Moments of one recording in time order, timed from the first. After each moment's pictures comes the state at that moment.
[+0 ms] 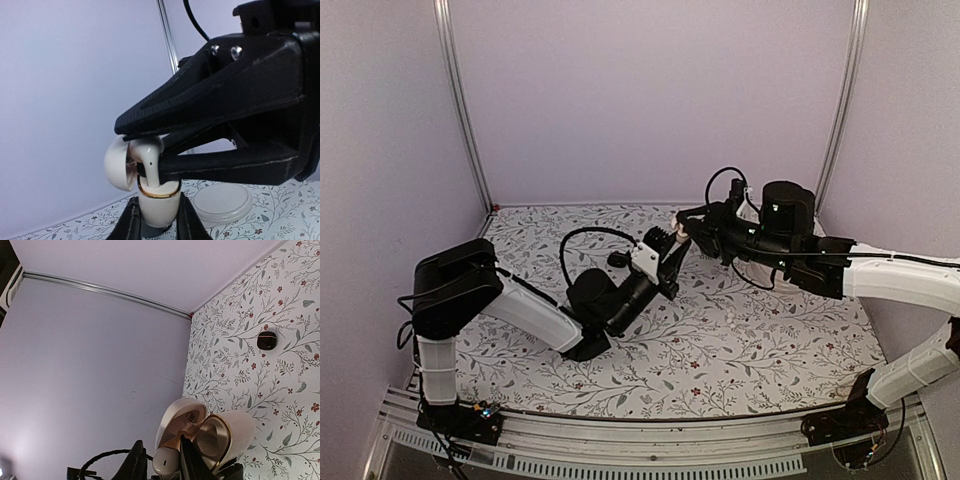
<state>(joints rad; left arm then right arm) -1.13 2.02 0.97 1.45 -0.36 0.32 0.88 1.34 0.97 0.22 -0.02 1.22</state>
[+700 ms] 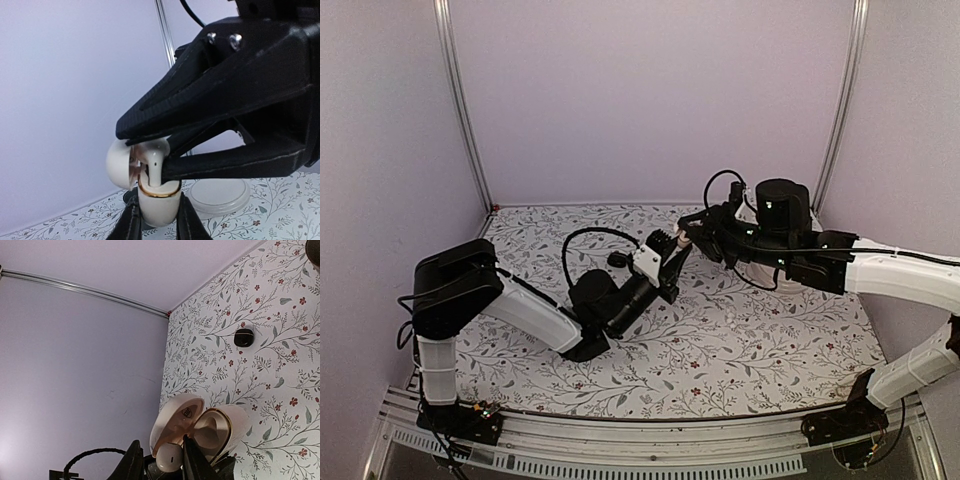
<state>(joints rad) -1.12 2.02 0.97 1.41 -0.36 0.30 0.89 1.34 1.02 0.06 0.03 1.19</state>
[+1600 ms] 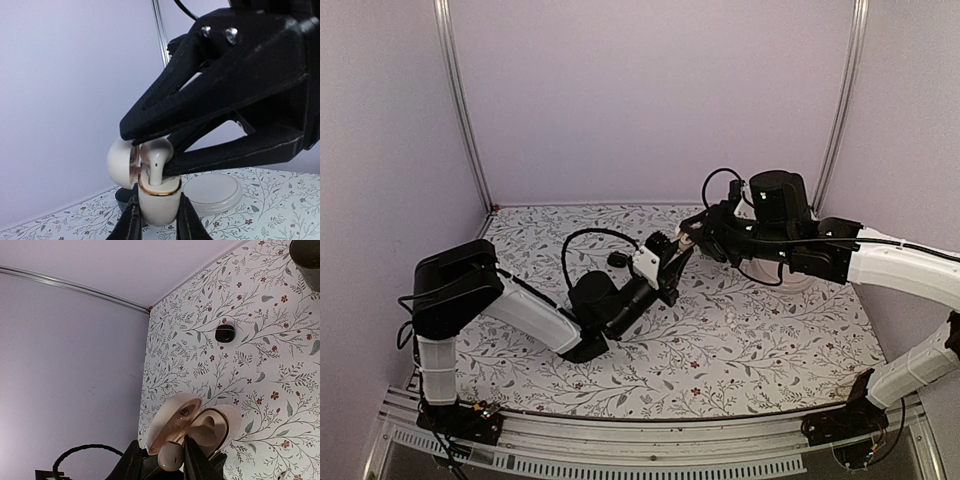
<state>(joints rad) -1.12 2.02 0.95 1.41 -0.33 0.26 0.90 1.35 1.12 -0.14 0.06 1.15</state>
